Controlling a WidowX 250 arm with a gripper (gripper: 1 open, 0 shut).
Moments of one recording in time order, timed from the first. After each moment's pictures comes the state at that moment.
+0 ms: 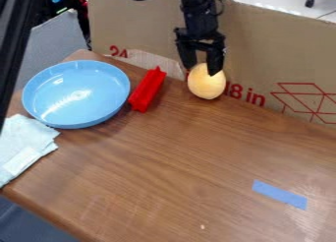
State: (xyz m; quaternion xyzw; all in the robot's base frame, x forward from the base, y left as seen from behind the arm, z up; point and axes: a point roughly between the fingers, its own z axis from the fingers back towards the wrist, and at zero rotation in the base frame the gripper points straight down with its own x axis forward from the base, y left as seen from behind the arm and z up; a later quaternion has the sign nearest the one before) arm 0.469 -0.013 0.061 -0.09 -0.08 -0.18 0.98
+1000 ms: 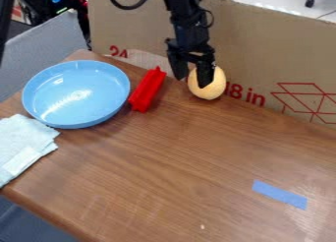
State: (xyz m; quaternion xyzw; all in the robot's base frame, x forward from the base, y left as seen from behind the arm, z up) arm 0.450 -0.009 0.048 -0.08 -0.08 -0.20 0.97
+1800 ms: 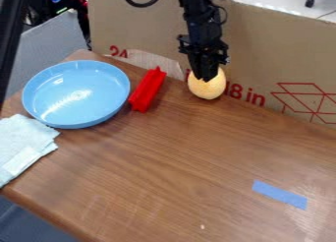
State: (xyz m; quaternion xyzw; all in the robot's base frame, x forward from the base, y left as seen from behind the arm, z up) arm 0.455 -0.022 0.047 -0.09 -0.07 -0.19 0.97
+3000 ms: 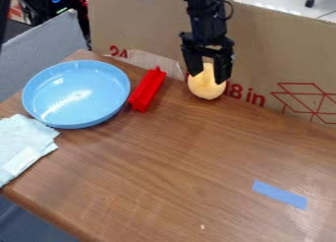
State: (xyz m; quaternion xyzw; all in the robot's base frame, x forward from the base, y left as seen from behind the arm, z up) arm 0.435 -0.031 0.057 -0.09 -0.06 -0.19 0.98
